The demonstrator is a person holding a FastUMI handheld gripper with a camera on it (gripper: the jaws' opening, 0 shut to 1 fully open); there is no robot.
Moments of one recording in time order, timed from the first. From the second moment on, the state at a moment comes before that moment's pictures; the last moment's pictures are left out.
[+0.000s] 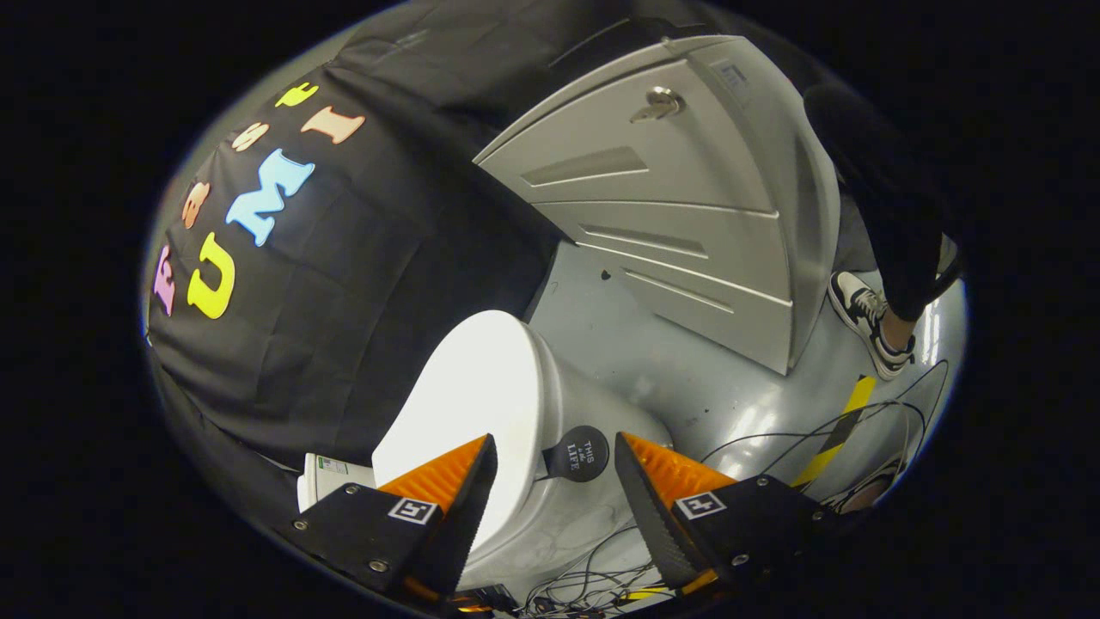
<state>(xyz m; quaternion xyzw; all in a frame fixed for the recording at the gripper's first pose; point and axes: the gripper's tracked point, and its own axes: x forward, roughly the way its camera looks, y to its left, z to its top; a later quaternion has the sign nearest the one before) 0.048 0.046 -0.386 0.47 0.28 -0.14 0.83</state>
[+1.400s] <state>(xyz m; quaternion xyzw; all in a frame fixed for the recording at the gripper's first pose) 0.061 0.041 -0.411 0.50 0.27 -0.15 0.81</state>
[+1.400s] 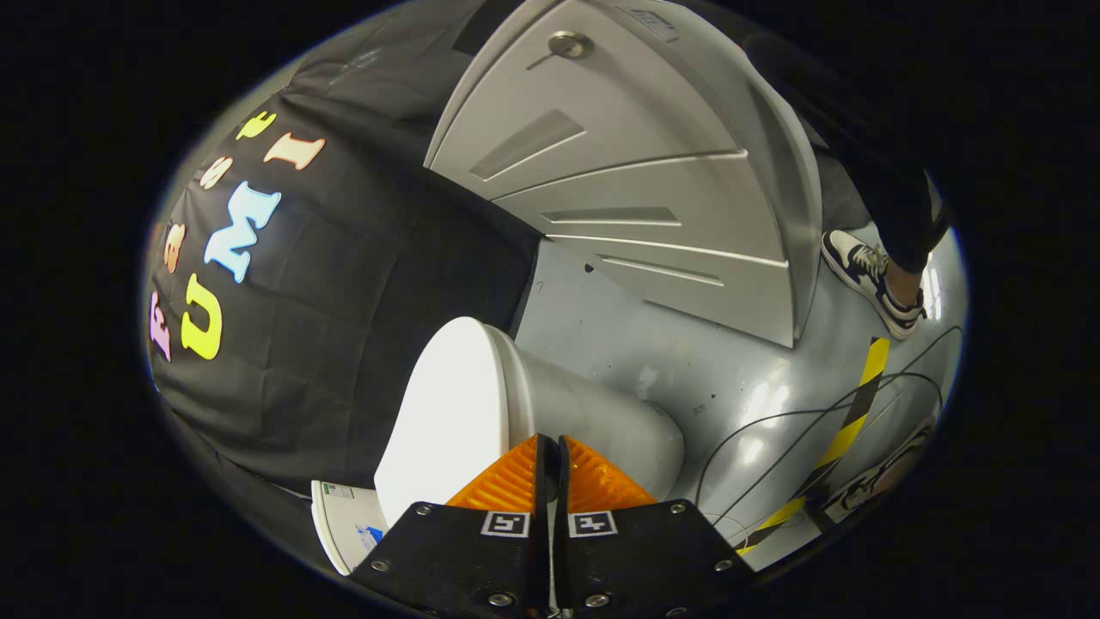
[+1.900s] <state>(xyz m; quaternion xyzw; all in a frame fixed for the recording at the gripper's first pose) 0.057 0.042 -0.383 0.42 0.28 -0.13 0.85</state>
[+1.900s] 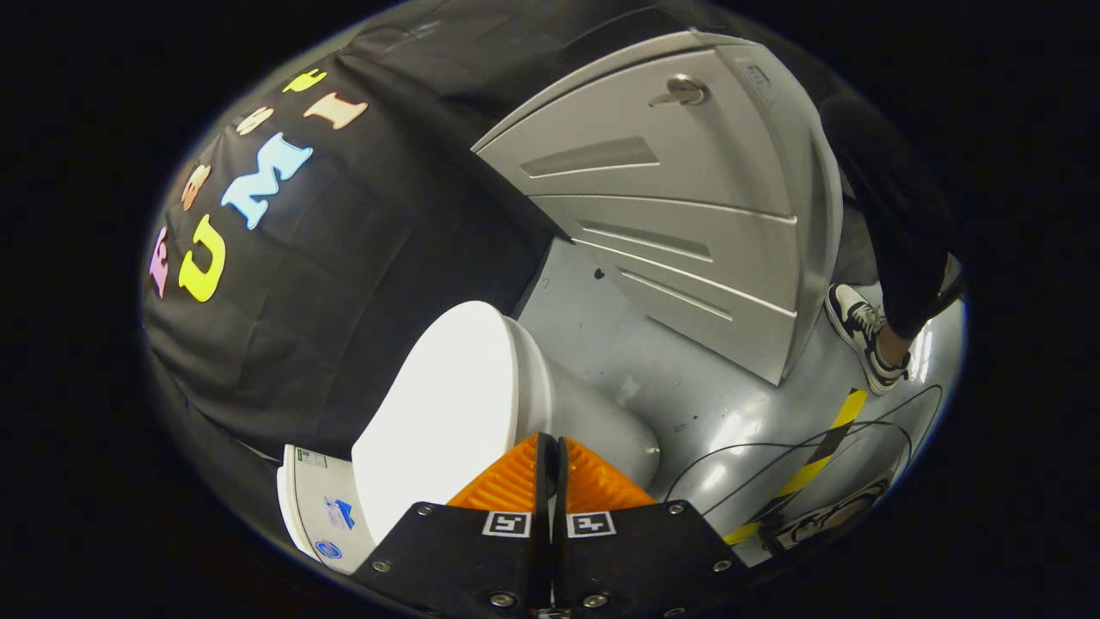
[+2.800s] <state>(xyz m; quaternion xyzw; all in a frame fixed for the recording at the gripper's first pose) 0.055 0.060 -0.267 0.29 0.26 -0.13 0.91</state>
